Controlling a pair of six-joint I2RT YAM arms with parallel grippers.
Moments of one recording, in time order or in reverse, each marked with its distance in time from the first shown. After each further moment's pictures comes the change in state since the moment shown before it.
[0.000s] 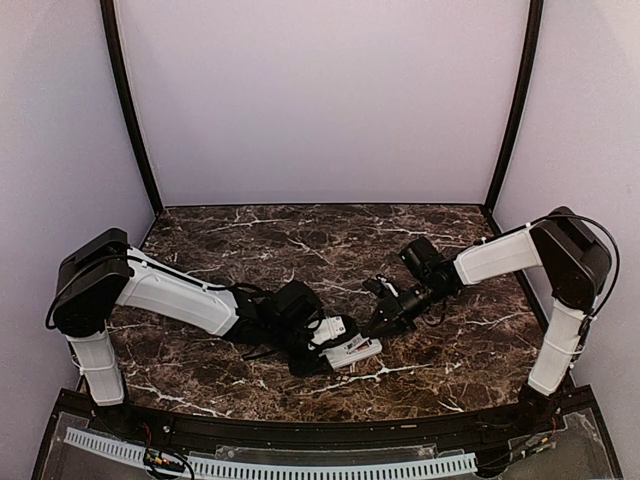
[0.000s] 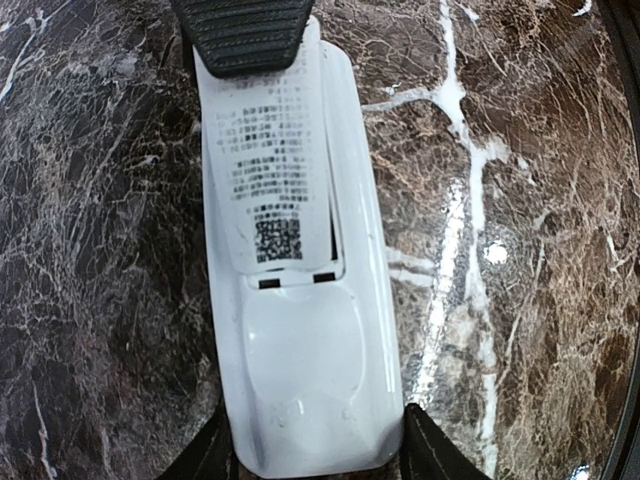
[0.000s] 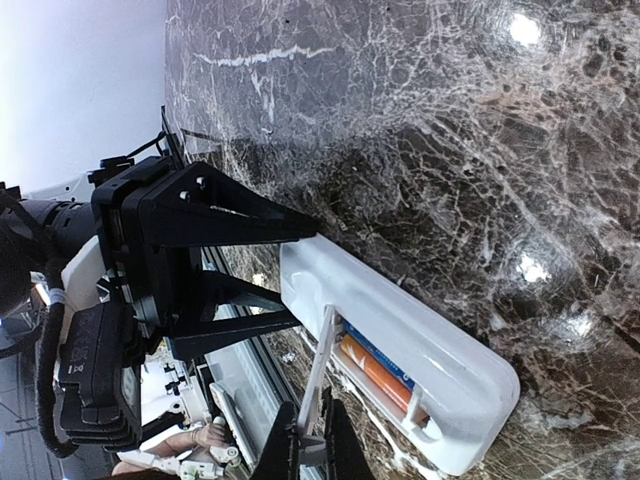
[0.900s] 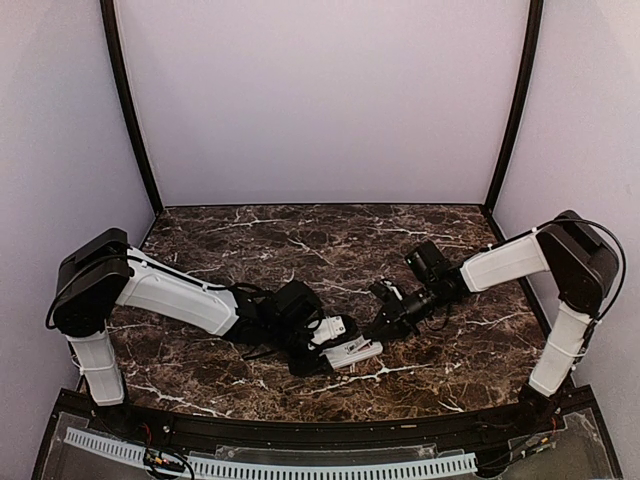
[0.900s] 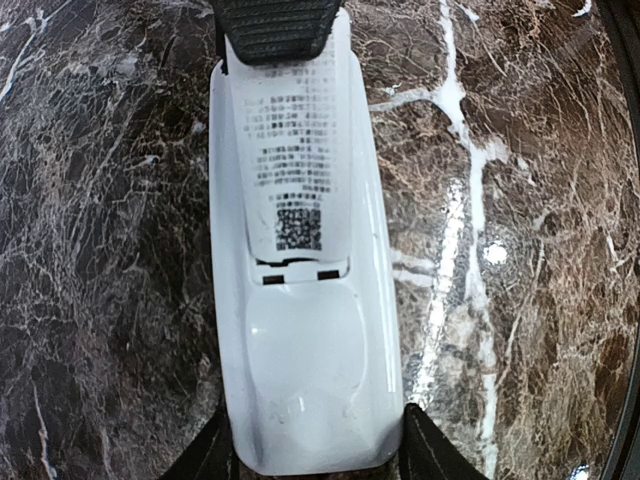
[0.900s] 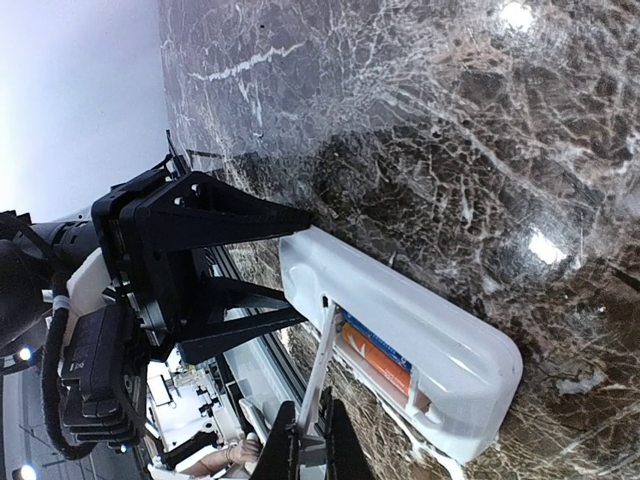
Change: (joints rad) left arm 0.001 0.000 0.000 0.000 0.002 0.000; right arm -0.001 -0.047 -0.088 0.111 0.005 0.176
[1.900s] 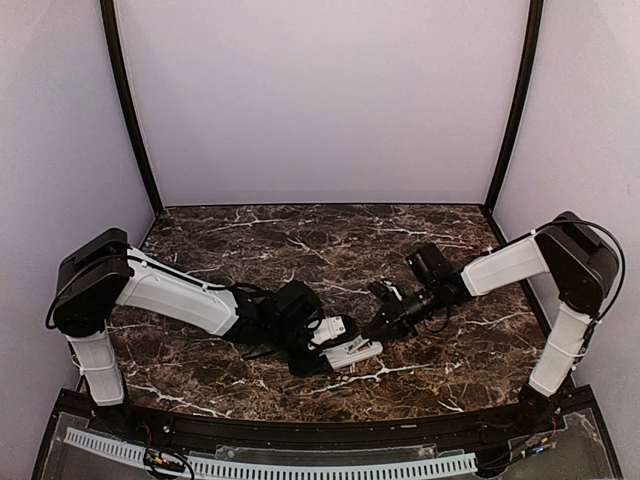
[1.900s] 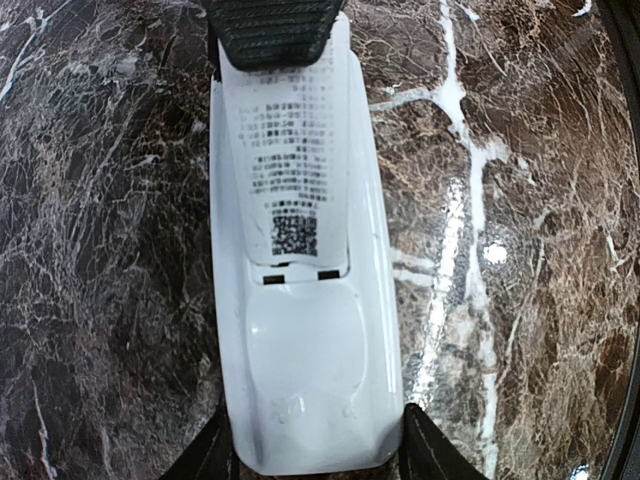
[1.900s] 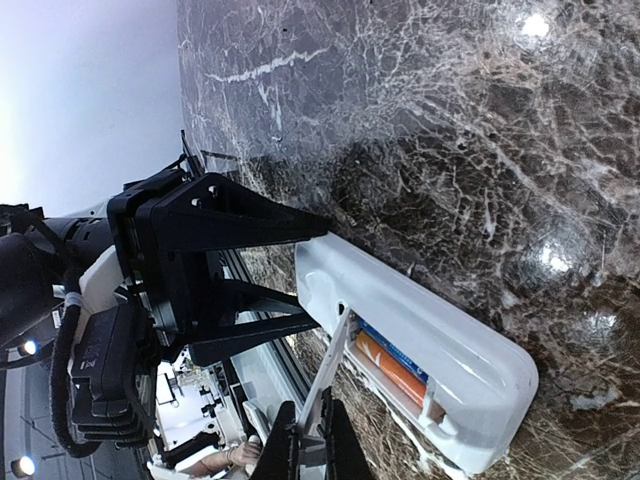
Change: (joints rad) left arm 0.000 0.000 0.000 0.000 0.000 0.000; right arm 0.011 0.000 -0.036 0.113 -0.024 0.047
